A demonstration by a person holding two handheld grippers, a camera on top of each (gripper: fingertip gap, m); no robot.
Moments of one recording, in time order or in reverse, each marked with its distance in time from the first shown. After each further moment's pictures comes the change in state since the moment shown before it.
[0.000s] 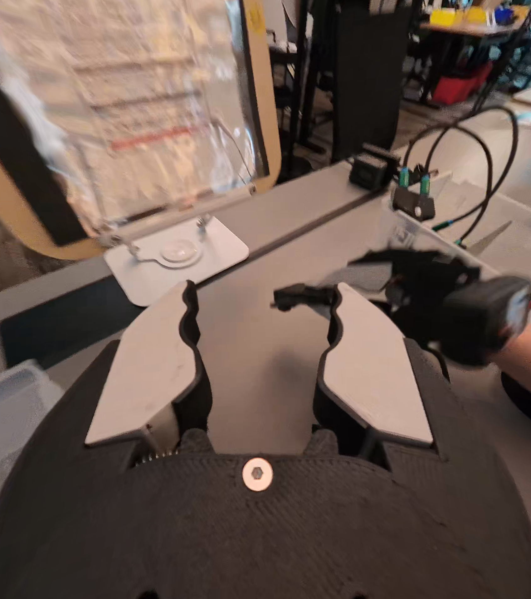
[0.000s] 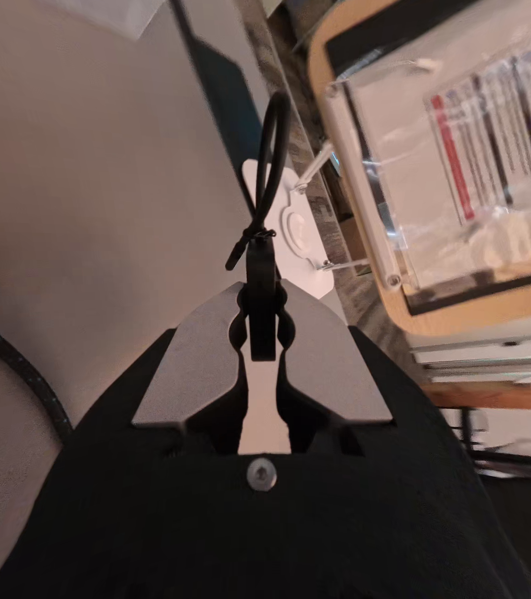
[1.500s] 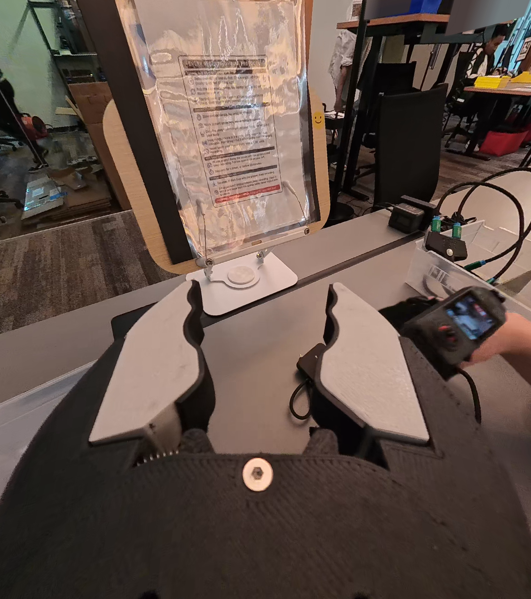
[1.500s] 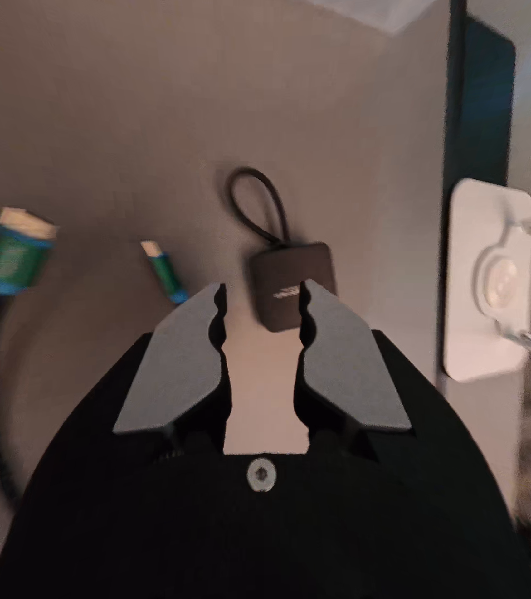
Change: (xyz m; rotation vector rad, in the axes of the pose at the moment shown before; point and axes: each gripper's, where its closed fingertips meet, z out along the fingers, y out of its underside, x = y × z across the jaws) left arm -0.039 -0.035 -0.088 0.144 -0.160 0.017; right arm -0.100 -0.024 -0.010 -0.059 -0.646 -0.042
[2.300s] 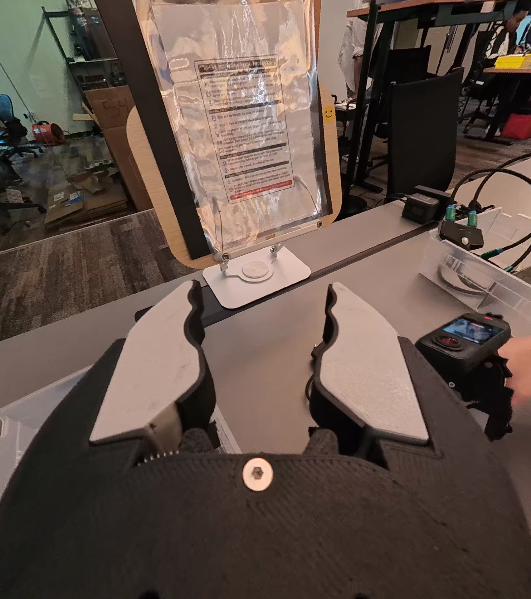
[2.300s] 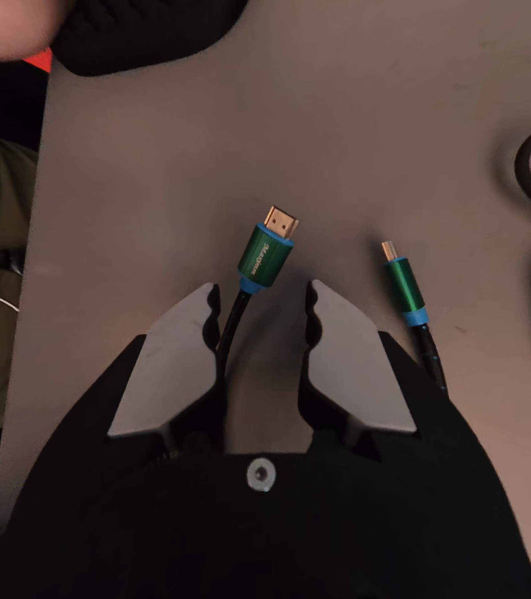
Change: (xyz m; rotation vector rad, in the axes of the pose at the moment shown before) left arm -0.010 -0.001 -0.021 -0.013 -0.032 0.043; right arm -0.131 -0.005 -0.005 0.127 -0.625 0.290
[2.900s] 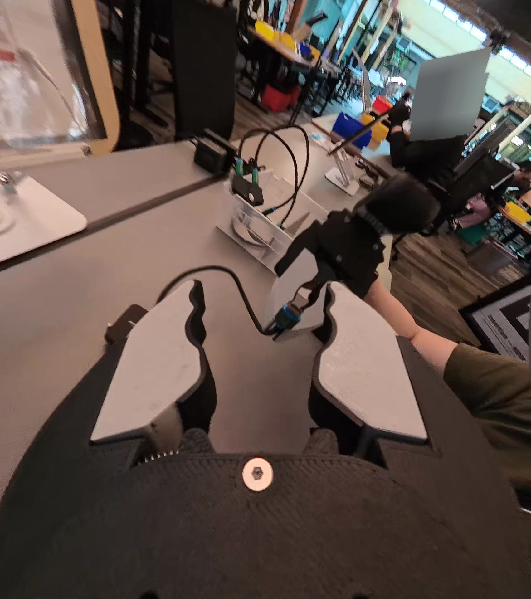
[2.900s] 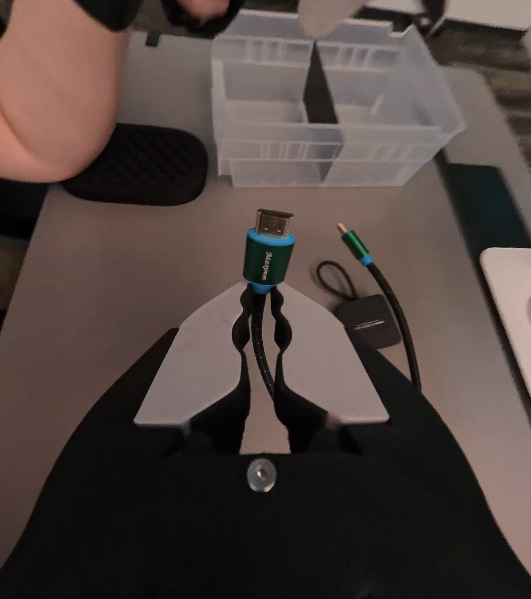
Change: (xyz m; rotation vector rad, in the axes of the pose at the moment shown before) left arm 0.122 0.022 0.009 -0.198 0.687 -0.319; right arm -0.015 -0.073 -0.128 0.306 0.400 -0.198
